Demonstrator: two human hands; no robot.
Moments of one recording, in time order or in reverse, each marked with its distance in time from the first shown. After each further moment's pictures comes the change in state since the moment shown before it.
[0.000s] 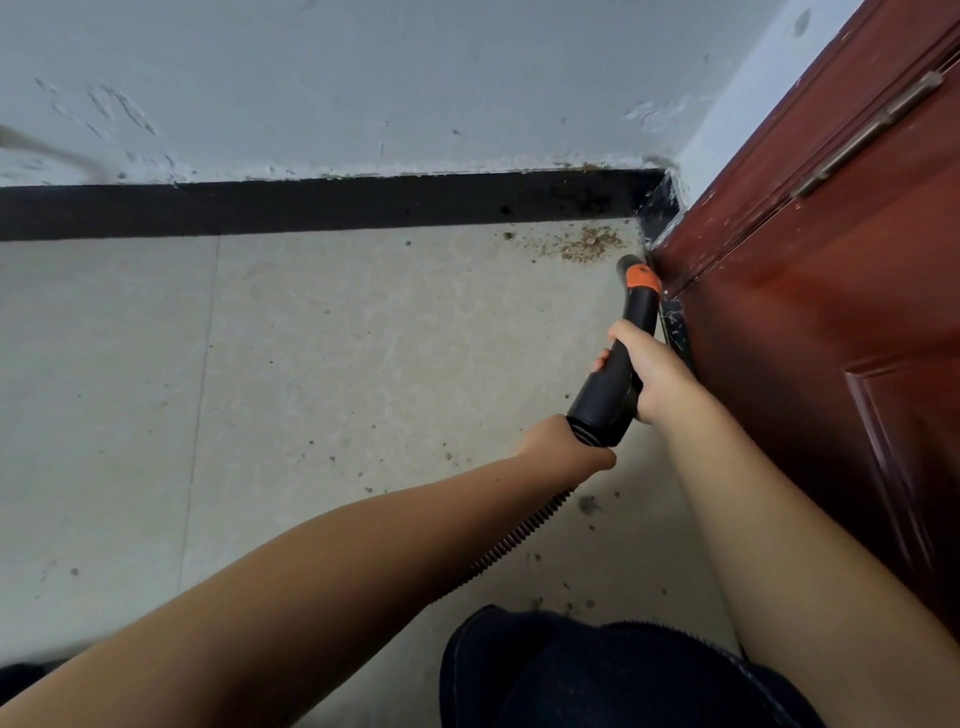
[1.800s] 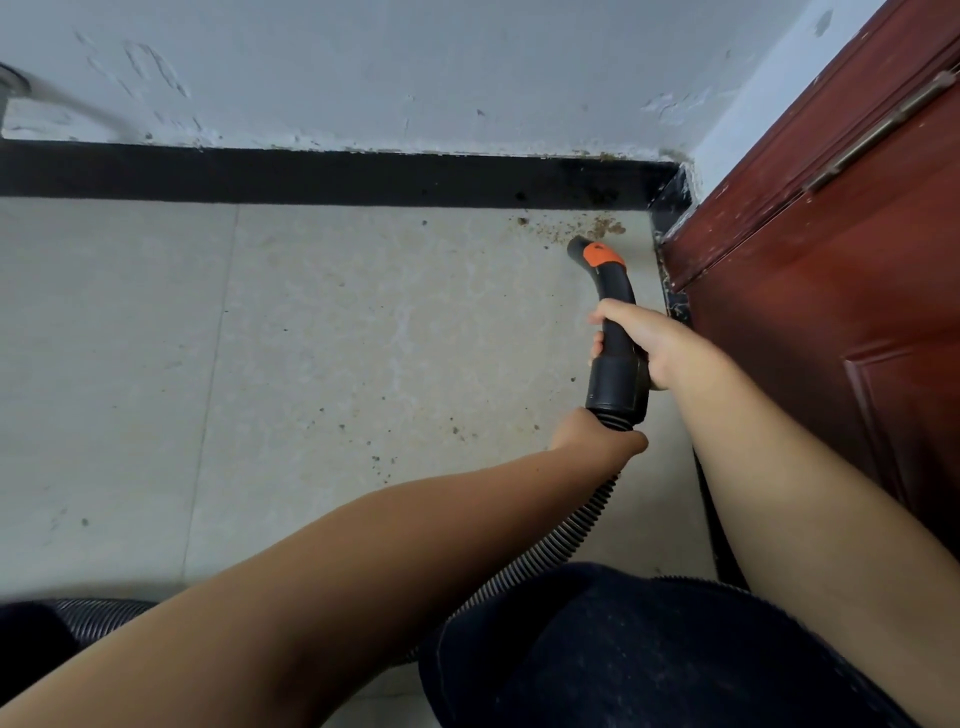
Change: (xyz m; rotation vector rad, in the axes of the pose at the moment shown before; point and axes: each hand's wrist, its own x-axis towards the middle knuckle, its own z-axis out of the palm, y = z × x) left_hand -0.011 0.000 0.033 -0.324 0.082 -0.056; right_hand -0.010 -0.013 0.010 -0.322 -0.176 0.050
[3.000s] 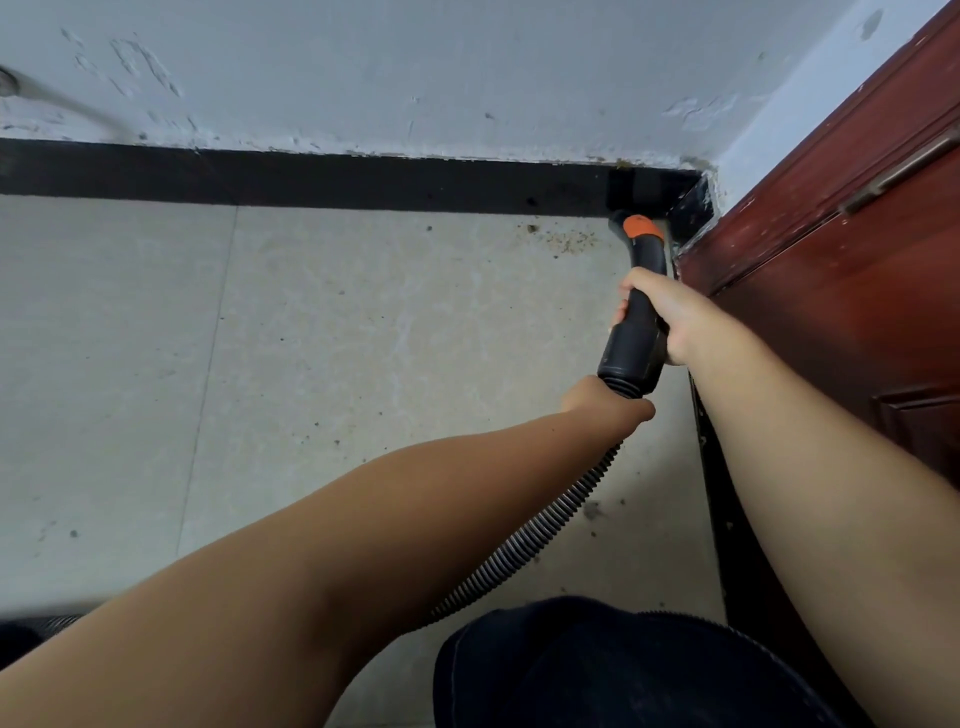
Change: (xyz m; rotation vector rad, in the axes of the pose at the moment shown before) left_hand 0.039 0.047 -0.011 0.076 0.036 -0.006; right_hand 0.036 -0.045 -0.007 0.084 0.056 -0.051
